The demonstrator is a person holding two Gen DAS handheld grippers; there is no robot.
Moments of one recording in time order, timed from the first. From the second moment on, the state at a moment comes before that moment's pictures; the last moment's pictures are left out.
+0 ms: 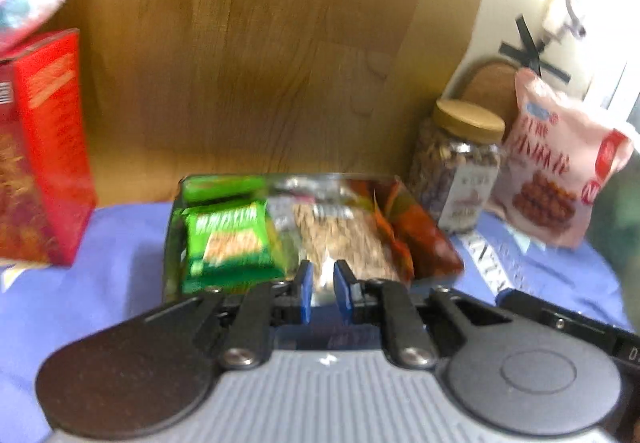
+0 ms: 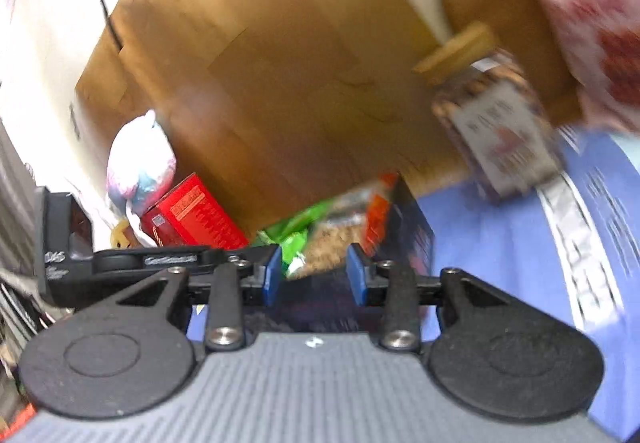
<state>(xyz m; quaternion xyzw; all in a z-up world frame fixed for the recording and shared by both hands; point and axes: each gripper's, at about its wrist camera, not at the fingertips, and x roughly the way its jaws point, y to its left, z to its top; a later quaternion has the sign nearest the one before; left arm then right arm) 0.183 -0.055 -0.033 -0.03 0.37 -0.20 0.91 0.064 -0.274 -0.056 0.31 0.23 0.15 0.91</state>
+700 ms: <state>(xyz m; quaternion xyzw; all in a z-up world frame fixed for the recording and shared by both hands) -0.012 -0.072 -0.028 0.07 0.31 -0.06 0.94 -0.072 -0.228 -0.041 0.26 0.25 0.09 0.93</state>
